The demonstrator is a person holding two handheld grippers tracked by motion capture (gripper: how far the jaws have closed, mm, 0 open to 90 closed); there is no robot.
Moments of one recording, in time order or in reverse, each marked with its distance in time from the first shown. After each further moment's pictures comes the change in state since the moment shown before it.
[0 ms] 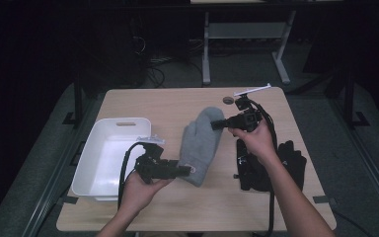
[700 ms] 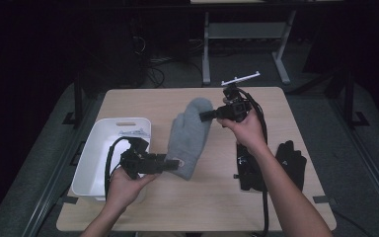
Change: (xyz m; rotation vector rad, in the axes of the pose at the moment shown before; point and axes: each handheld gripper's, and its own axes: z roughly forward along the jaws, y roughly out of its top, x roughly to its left) left arm 0.006 0.006 -0.033 -0.041 0.012 0.000; right arm 0.028 0.031 0.008 0.003 0.022 -0.041
